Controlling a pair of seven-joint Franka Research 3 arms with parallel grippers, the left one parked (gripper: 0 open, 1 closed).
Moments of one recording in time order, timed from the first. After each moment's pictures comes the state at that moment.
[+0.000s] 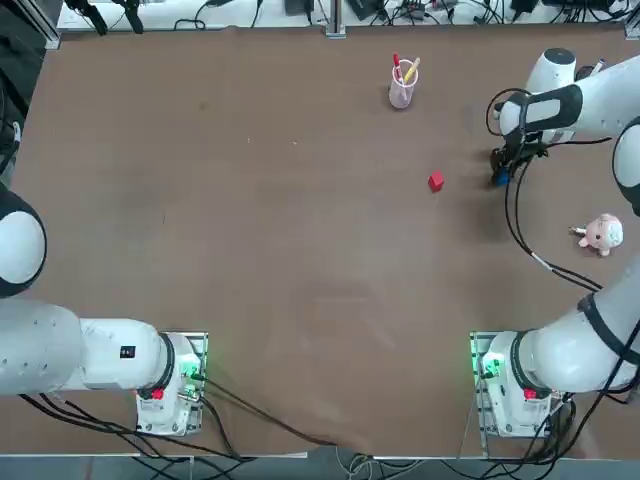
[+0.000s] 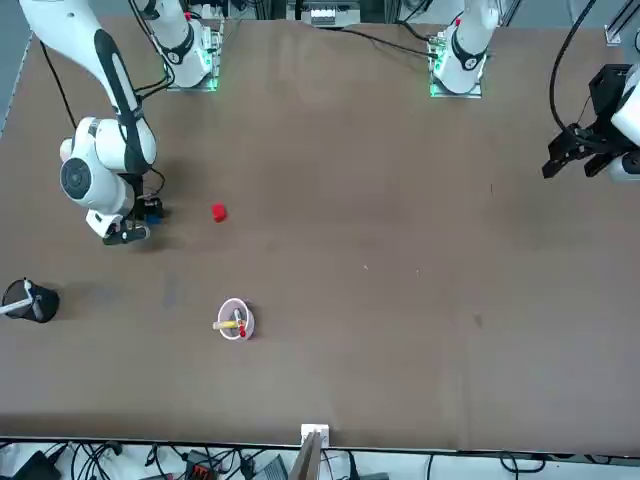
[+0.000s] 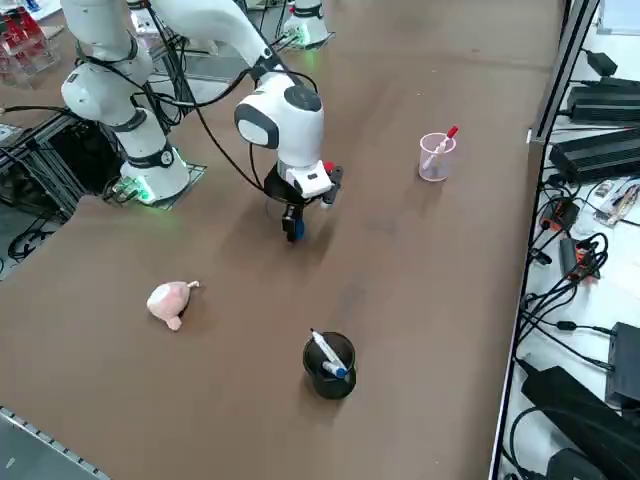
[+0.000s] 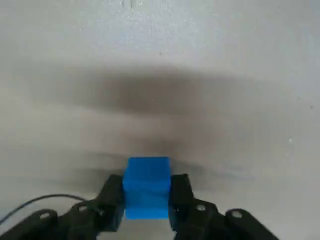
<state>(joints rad) 0.12 0.33 -0.21 -2.29 -0.03 2.44 -0.20</state>
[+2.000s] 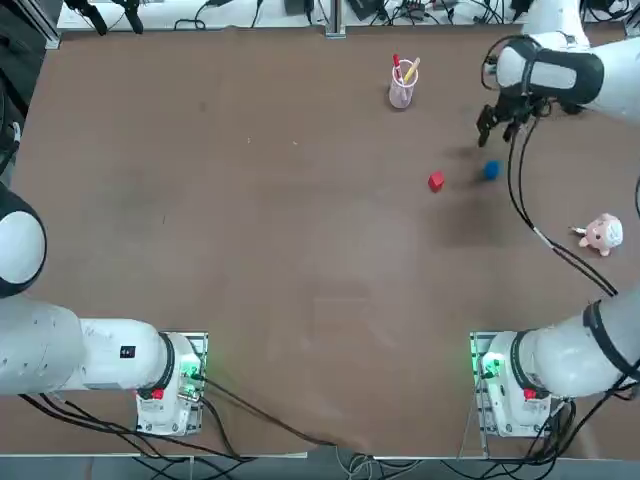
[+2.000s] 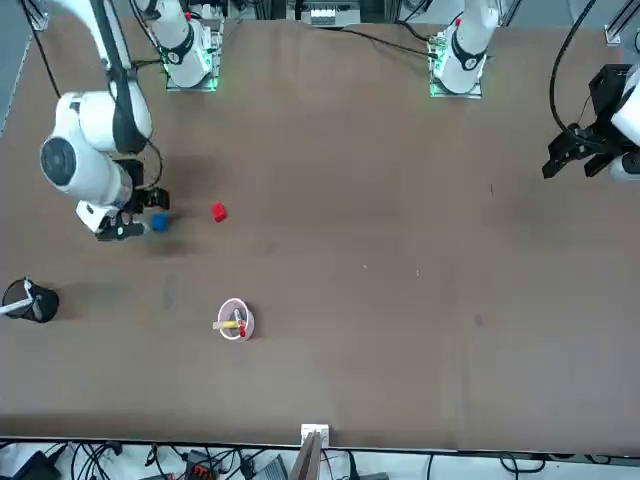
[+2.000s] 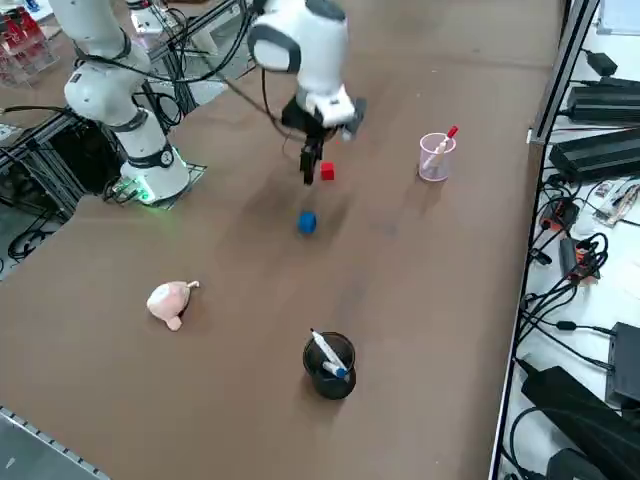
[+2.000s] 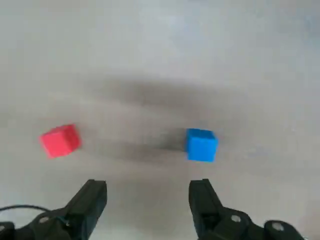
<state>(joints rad) 0.28 0.14 -0.16 -2.16 0.01 2.12 -0.09</state>
